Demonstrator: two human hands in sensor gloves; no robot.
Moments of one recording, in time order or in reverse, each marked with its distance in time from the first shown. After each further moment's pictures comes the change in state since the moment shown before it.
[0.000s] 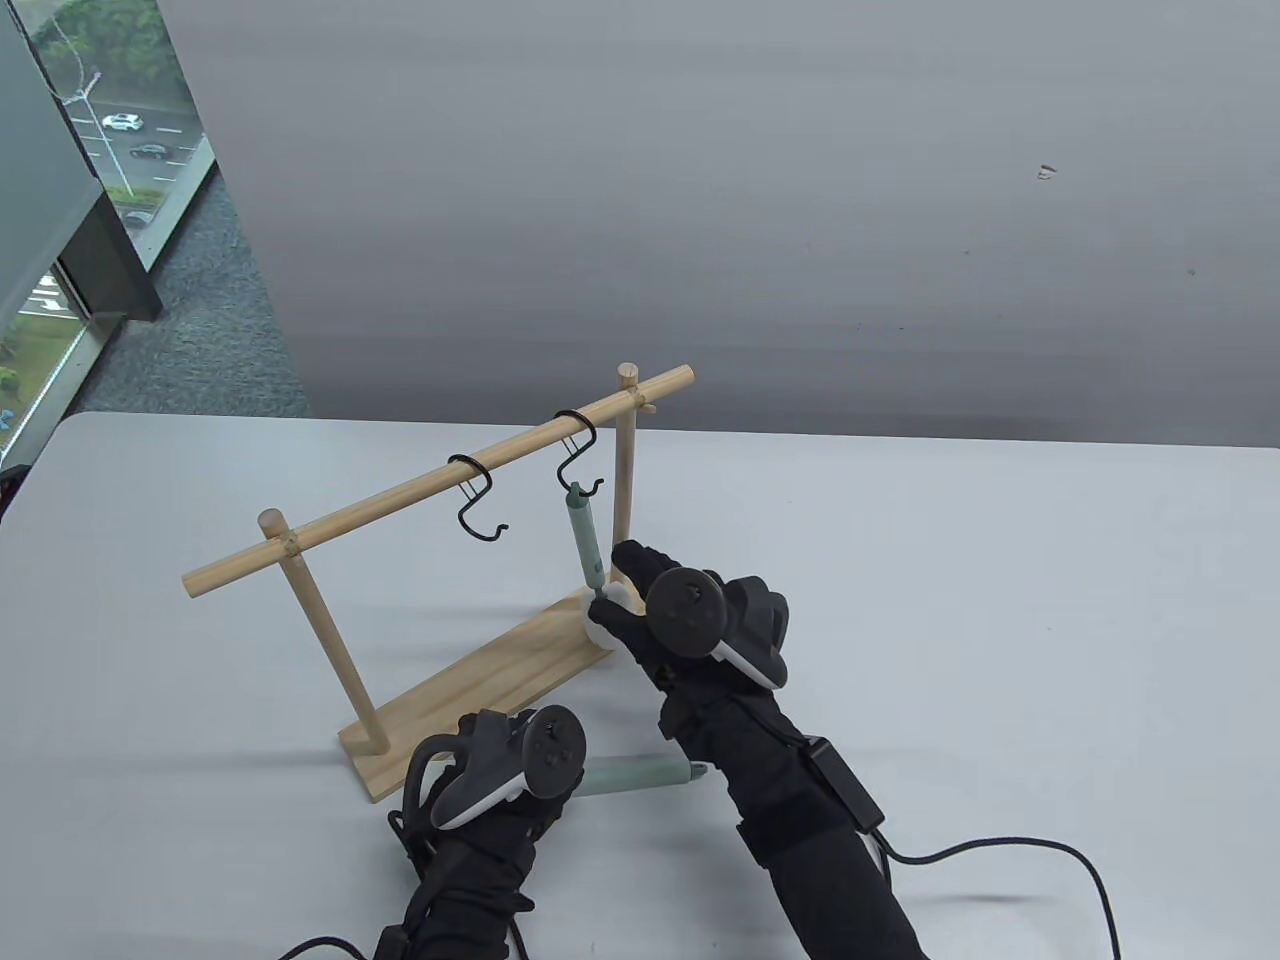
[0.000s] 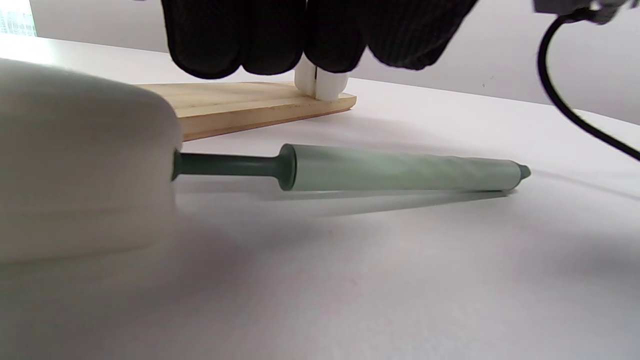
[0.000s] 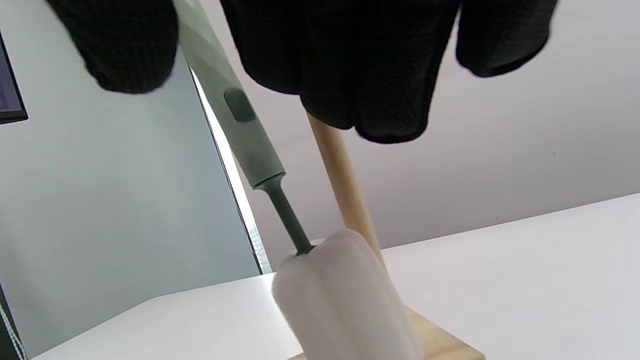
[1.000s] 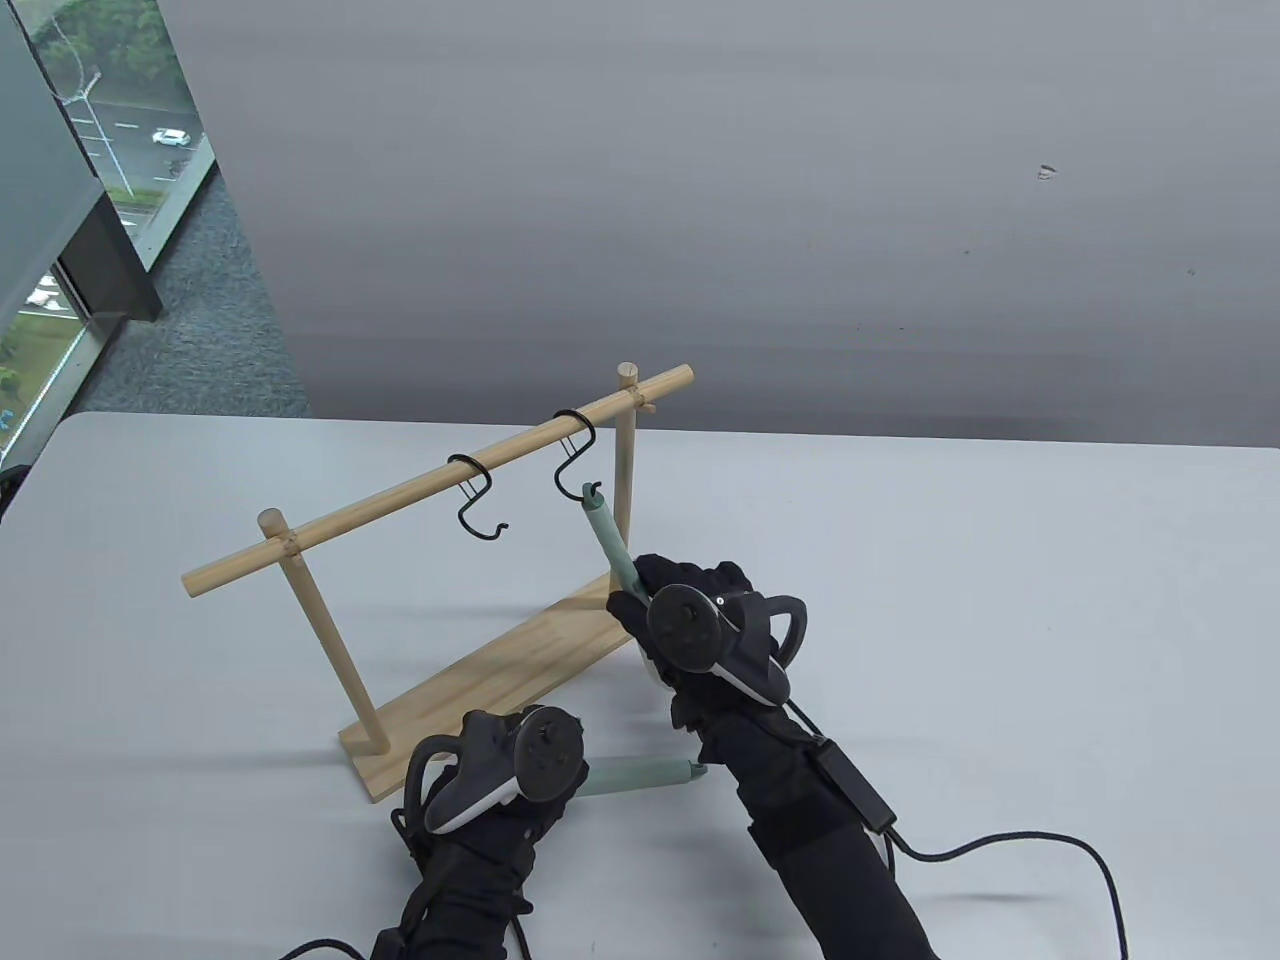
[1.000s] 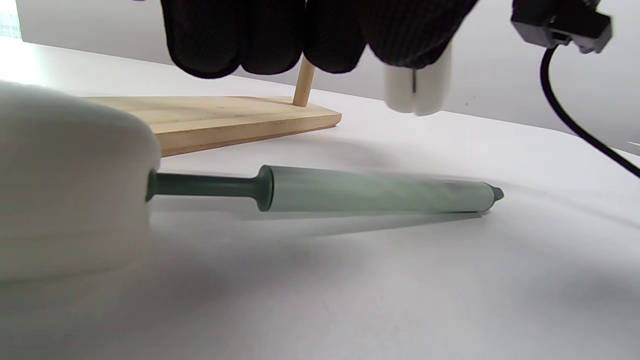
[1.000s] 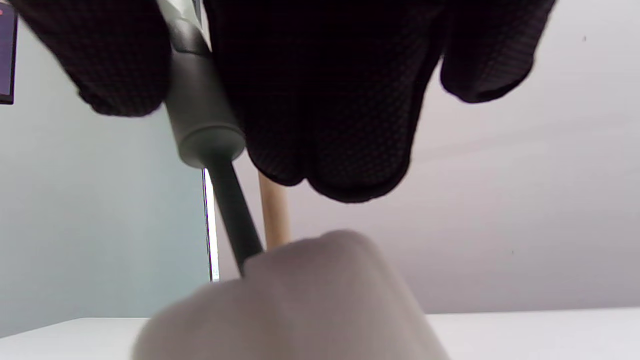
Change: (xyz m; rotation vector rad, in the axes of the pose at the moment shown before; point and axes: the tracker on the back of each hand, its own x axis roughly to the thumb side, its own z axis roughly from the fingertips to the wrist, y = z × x) left_hand 0.001 0.005 0.004 0.035 -0.032 0.028; right_hand -0.006 -0.022 0.022 -0.195 -0.031 0.255
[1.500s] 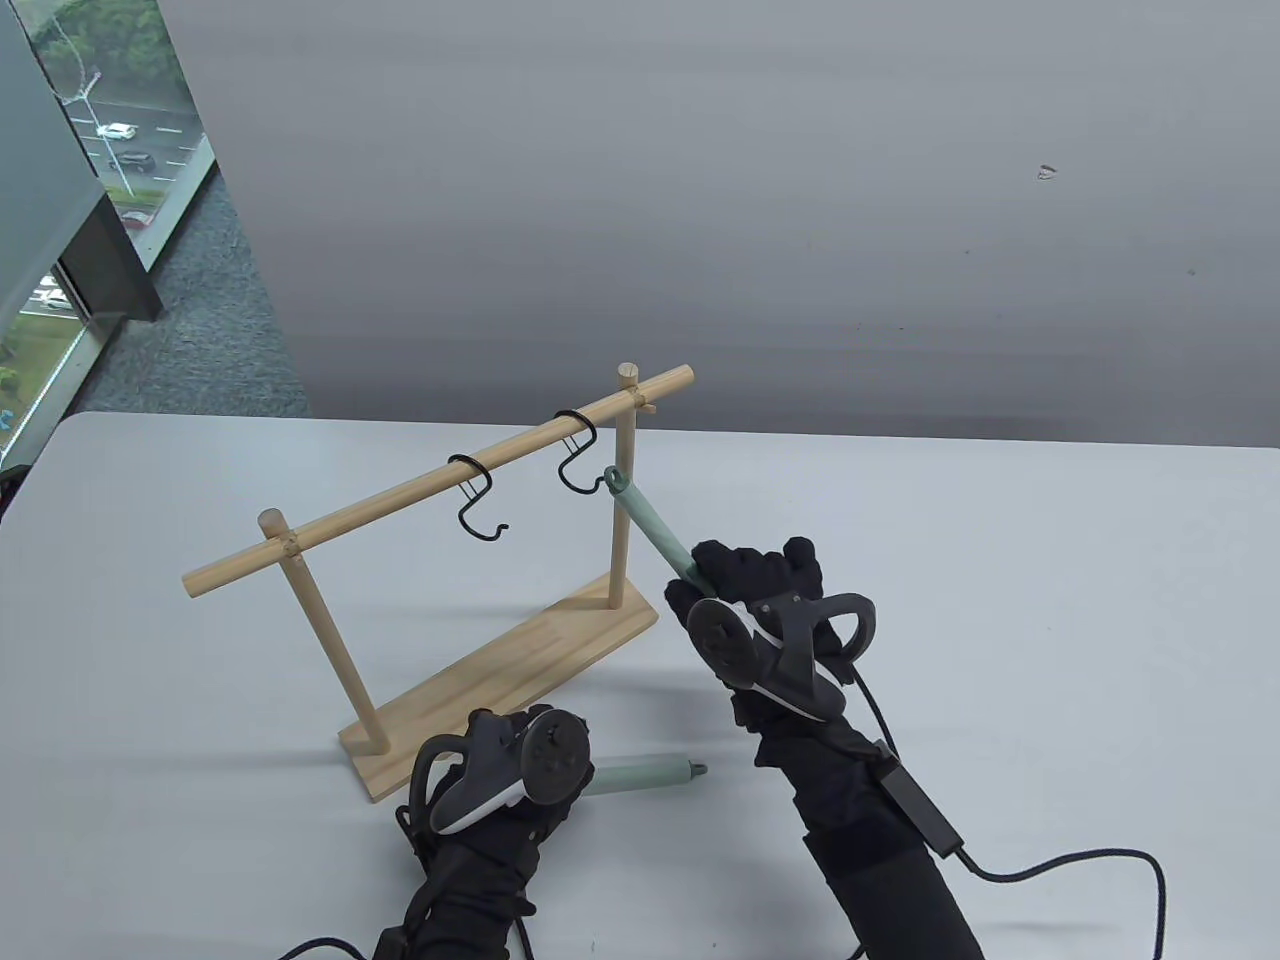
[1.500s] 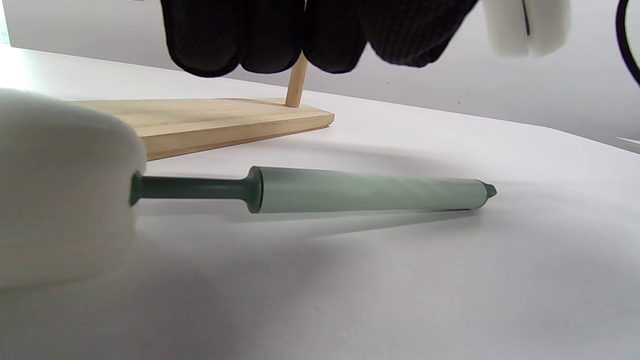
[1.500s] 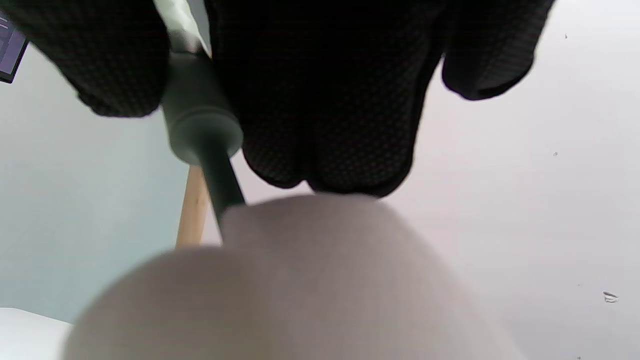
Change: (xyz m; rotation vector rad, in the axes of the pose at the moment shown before) left_hand 0.006 0.000 0.000 0.011 -0.022 -0.017; right_hand -0.017 -0.058 0.008 -0.102 -0.020 0.204
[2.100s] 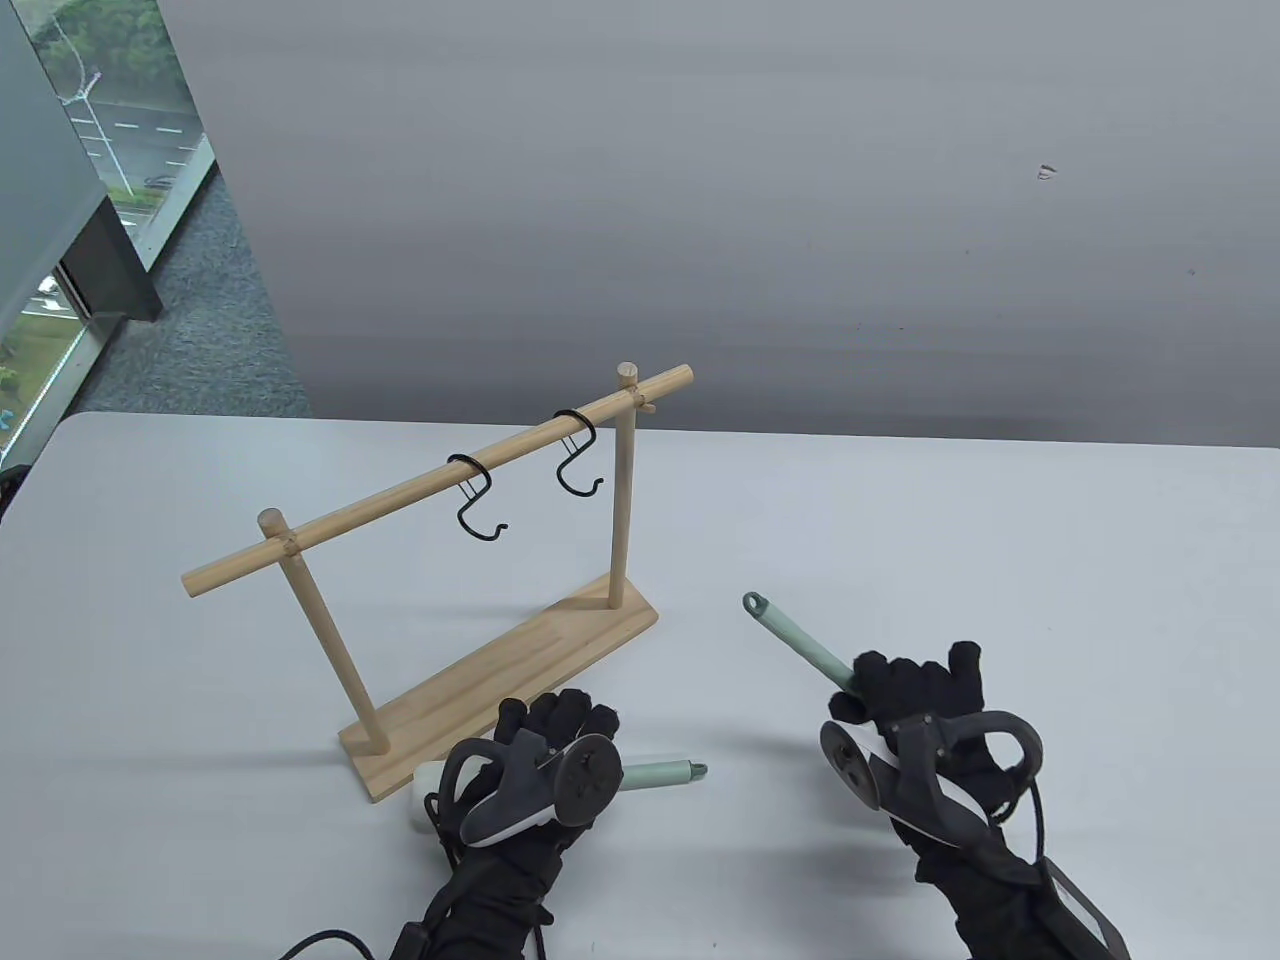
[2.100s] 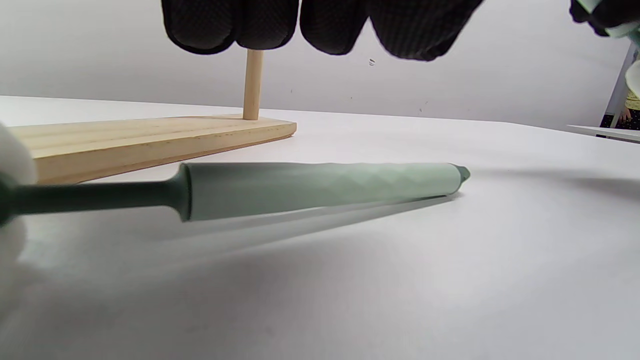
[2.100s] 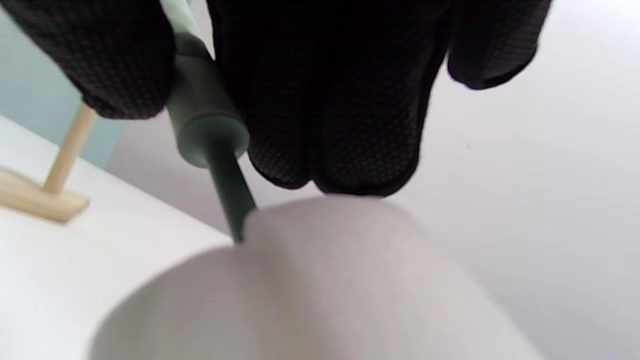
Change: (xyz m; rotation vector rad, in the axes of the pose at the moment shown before) left_hand 0.028 -0.016 -0.006 0.093 -0.114 -0.104; right_hand -0.097 0.015 0.124 0.244 0.011 0.399
